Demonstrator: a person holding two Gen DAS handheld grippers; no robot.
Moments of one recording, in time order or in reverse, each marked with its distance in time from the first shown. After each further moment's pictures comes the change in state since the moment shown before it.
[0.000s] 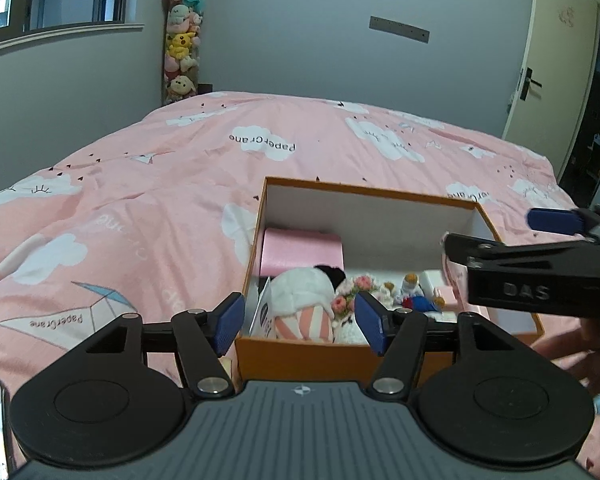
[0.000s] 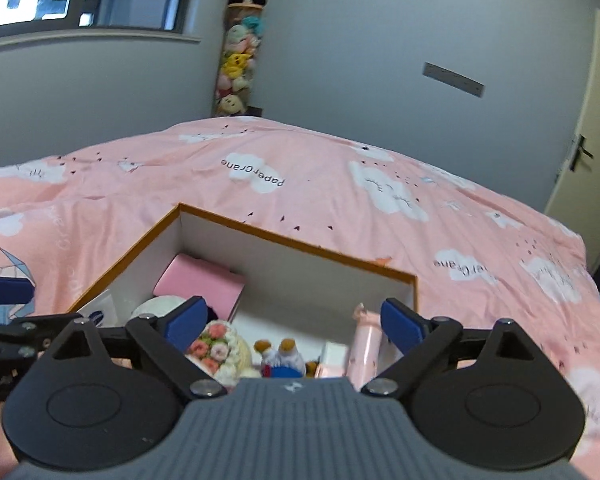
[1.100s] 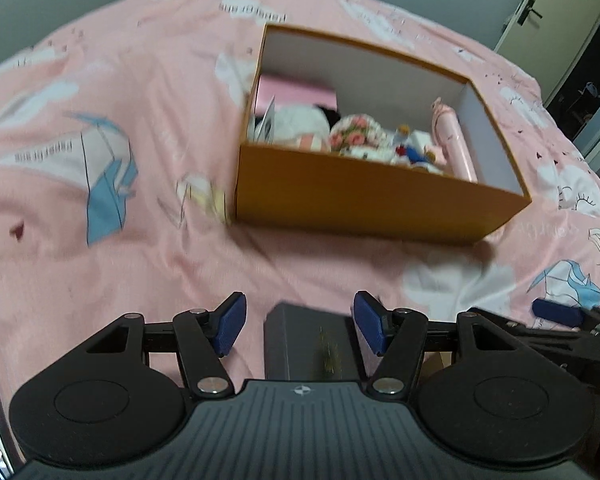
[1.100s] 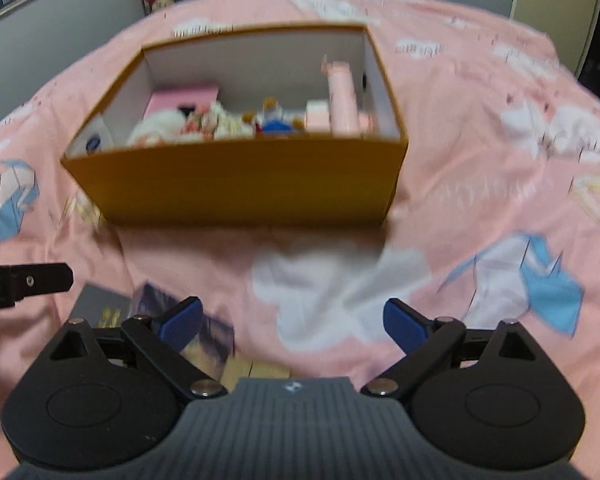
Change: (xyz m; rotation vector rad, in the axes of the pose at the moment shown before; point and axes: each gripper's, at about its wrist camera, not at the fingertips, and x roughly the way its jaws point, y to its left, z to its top) left arm 0.000 0.029 -0.060 -0.066 0.379 -0.108; right arm -0.032 0.012 -0.111 0.317 0.439 -0.005
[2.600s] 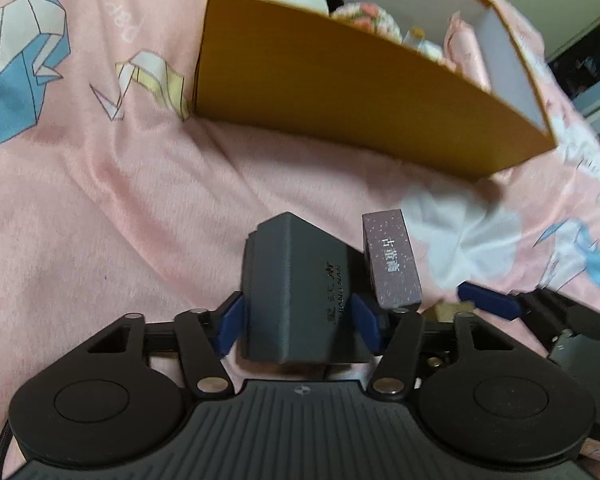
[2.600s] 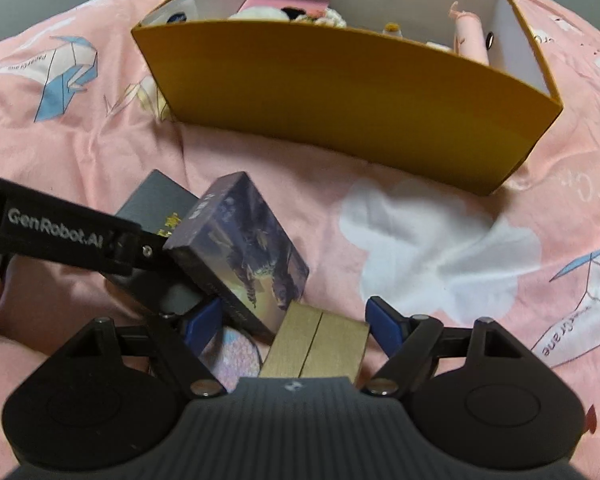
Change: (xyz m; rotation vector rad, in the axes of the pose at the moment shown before) left arm 0.064 0.012 -0.009 -0.080 0.225 -0.138; right arm 0.039 0.044 -0.026 -0.240 0.124 0.117
